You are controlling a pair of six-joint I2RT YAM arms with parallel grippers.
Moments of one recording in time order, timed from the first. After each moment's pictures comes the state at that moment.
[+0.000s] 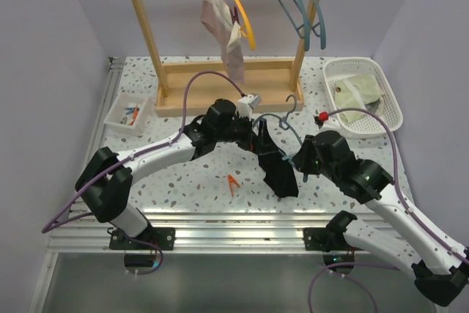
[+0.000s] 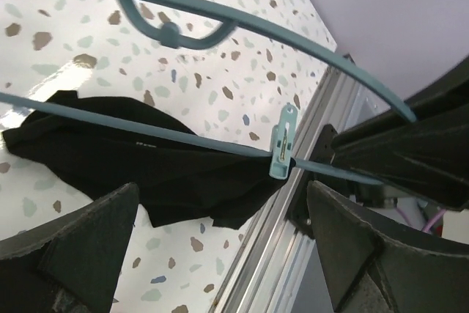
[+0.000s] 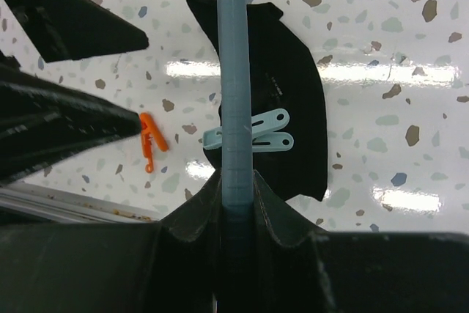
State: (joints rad) left arm -0.78 1.57 1.07 0.06 0.43 -0.58; right arm 0.70 0.77 0.87 -0.81 0.26 0.65
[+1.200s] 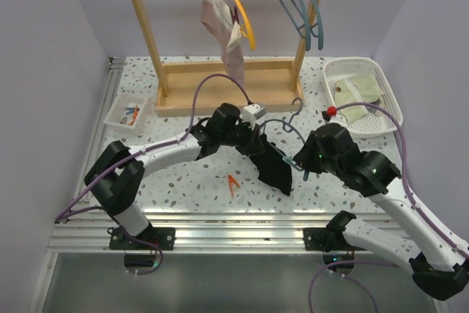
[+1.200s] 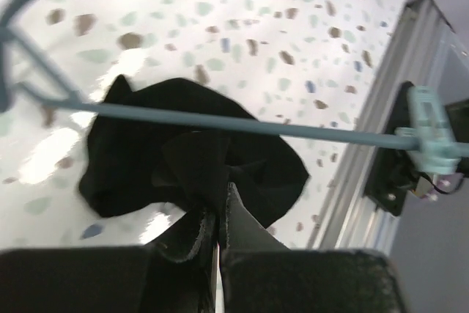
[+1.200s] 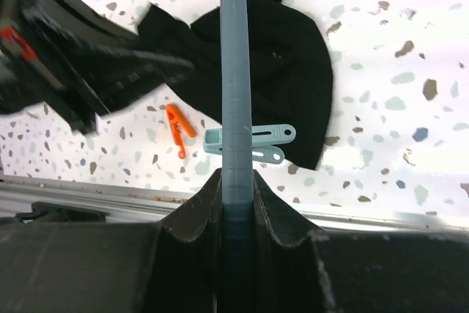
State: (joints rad) left arm -0.81 1.65 1.07 0.04 0.43 -0.30; right arm 0.70 0.85 1.05 -0.98 0.24 0.84
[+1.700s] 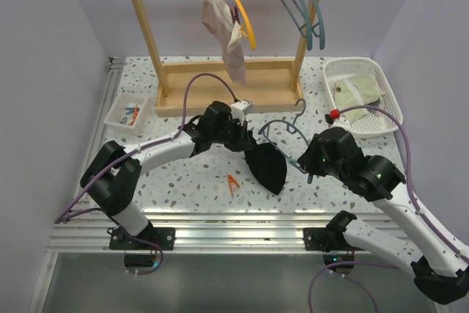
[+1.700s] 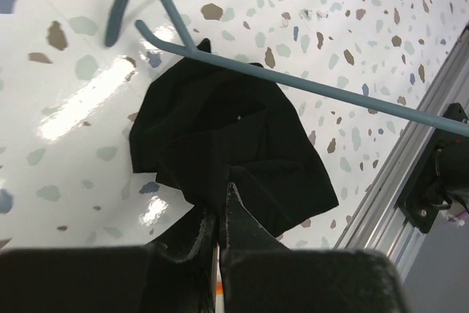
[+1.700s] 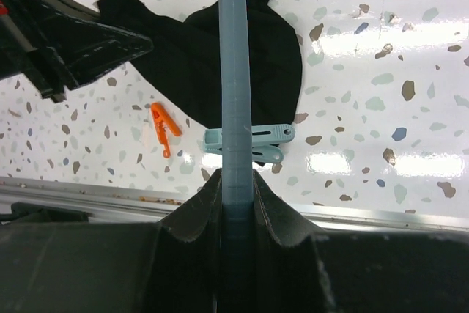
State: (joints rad) left arm -0.71 1.65 1.03 -0.02 0.37 -0.32; right arm 0.70 0.80 1.04 -1.02 0.27 0.81
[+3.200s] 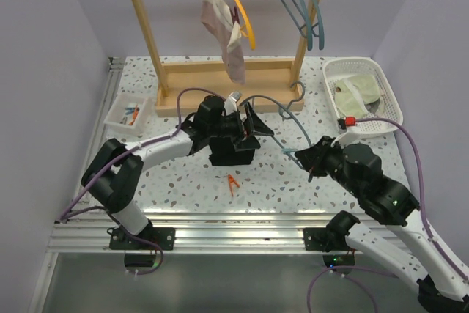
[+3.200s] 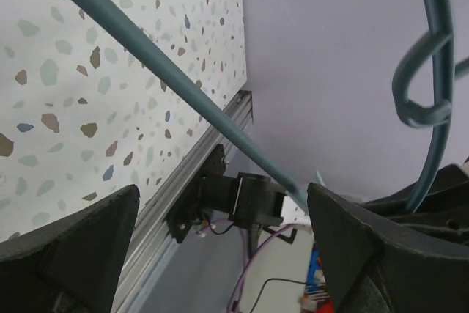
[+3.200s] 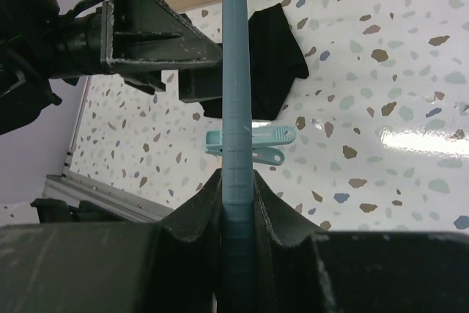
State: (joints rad) left arm -0.66 1.62 1.00 0.21 0.62 -1.13; right arm 0.70 0.57 0.90 -0.74 0.19 0.71
